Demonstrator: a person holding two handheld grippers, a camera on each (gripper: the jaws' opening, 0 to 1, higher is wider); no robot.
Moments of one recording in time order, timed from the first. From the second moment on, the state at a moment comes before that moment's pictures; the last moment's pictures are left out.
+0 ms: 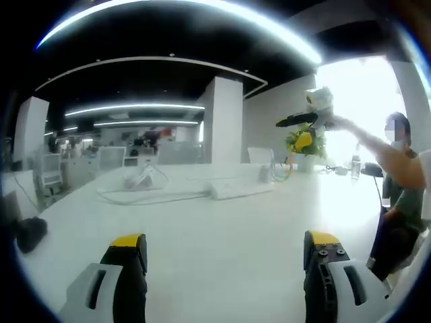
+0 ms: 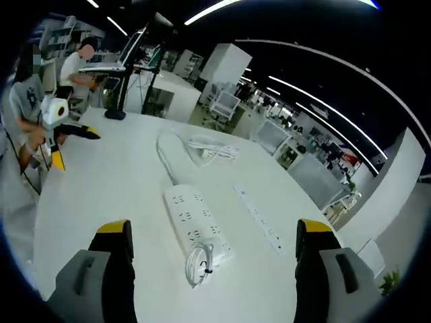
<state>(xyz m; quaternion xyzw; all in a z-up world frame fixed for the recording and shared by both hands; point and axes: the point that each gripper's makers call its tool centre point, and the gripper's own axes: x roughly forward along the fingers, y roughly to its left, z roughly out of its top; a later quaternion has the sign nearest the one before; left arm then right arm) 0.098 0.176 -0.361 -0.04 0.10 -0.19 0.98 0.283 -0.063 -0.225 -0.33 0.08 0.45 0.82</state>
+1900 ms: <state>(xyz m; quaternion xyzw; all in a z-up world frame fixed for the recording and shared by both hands) 0.103 0.183 -0.359 -0.04 0.09 -0.18 0.98 0.173 -0.153 -0.237 -0.09 -0.03 0.38 0.92</state>
